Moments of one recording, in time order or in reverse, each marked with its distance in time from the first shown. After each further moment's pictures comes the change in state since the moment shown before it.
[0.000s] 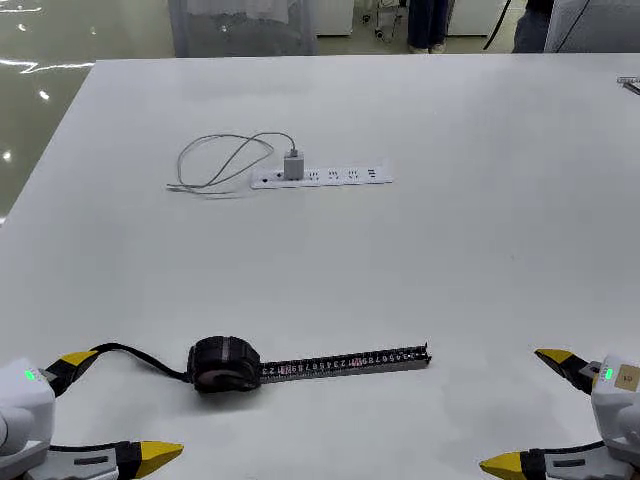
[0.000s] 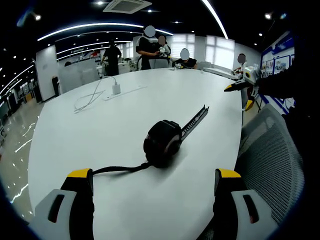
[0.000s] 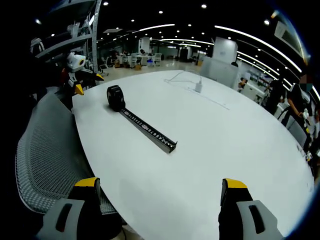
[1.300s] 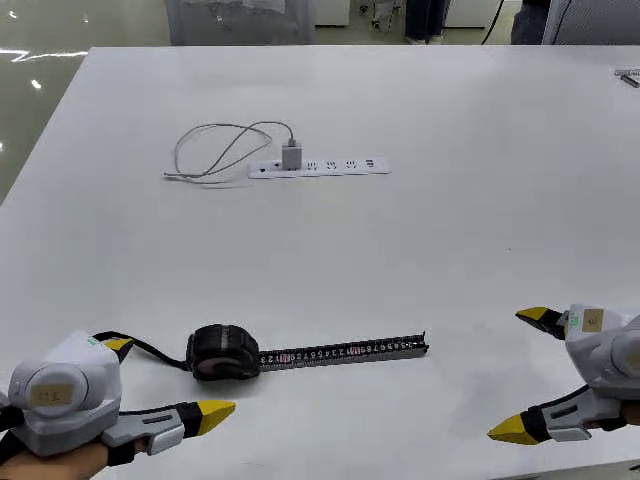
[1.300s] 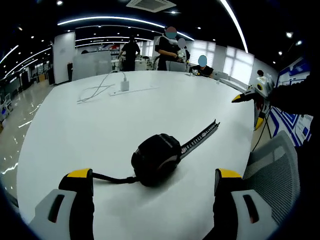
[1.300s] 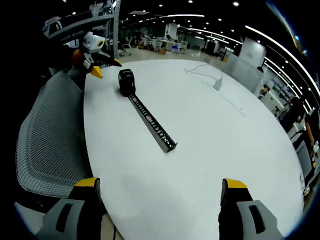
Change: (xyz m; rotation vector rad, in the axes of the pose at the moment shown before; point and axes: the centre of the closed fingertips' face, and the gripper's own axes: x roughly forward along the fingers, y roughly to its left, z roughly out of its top) left arm 0.044 -0.014 0.020 -0.193 -0.016 0.093; right arm 0.013 -0.021 0.011 -0.202 0.143 0.127
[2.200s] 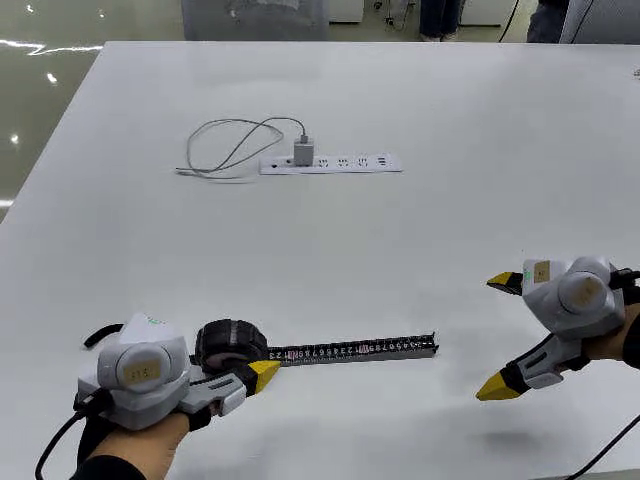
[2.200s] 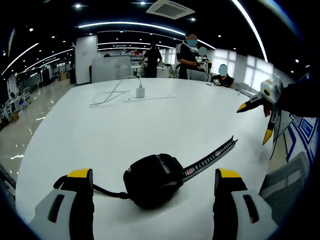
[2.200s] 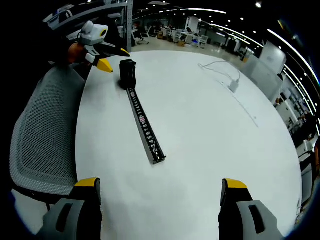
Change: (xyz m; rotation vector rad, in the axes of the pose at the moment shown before) left arm 0.032 -0.007 0.018 -0.073 -0.068 0.185; right arm 0.038 -0.030 0.022 -0.123 0.090 0.111
